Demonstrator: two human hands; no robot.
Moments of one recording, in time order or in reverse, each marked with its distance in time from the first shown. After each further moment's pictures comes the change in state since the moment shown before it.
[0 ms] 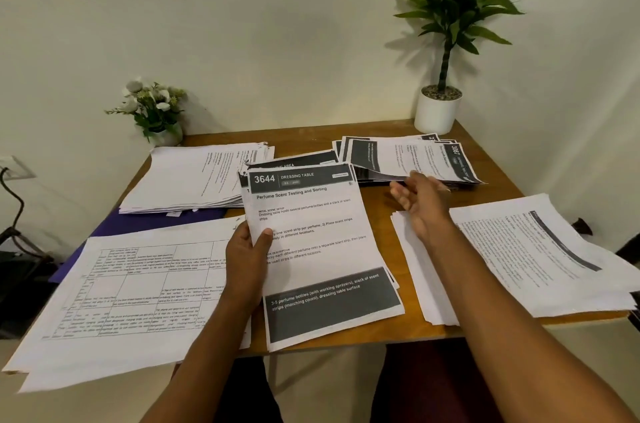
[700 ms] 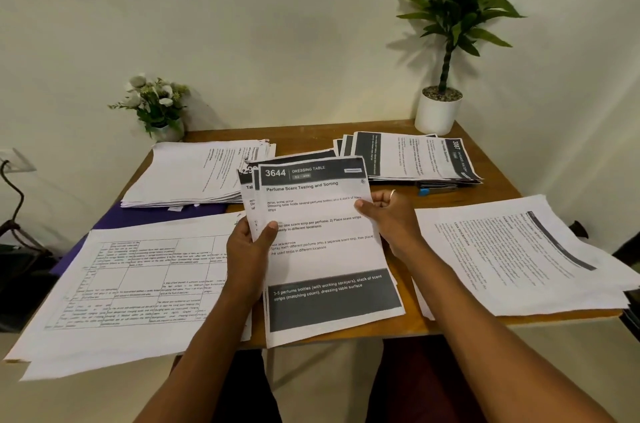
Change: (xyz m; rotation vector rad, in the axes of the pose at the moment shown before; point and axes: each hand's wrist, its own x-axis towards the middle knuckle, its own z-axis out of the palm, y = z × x) left_hand -0.004 0.004 0.000 -0.163 -0.028 -0.012; right_hand -0.039 0.042 0.007 -0.661 -0.304 -0.177
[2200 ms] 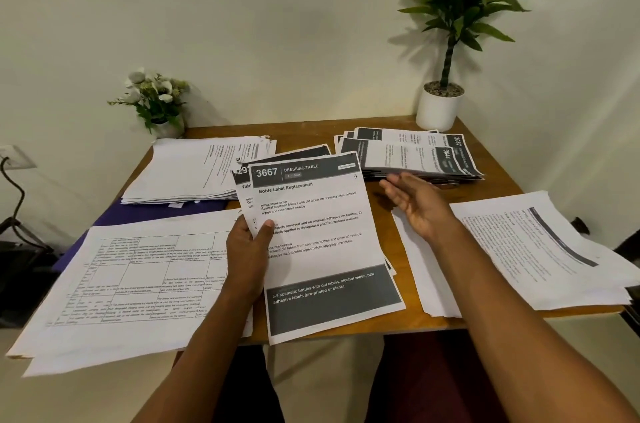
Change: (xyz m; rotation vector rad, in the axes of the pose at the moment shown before) left_hand -0.003 0.001 0.000 0.099 0.048 0.063; right_hand 0.033 -0.011 -0.045 0.709 0.032 0.267
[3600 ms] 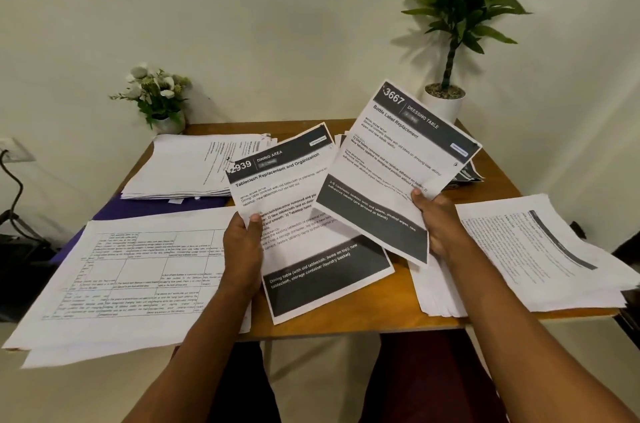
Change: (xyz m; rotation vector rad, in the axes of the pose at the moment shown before) left_hand 0.004 0.001 0.000 -0.092 0.042 -0.068; right_hand -0.021 0.001 -0.024 -0.370 0.084 -0.071
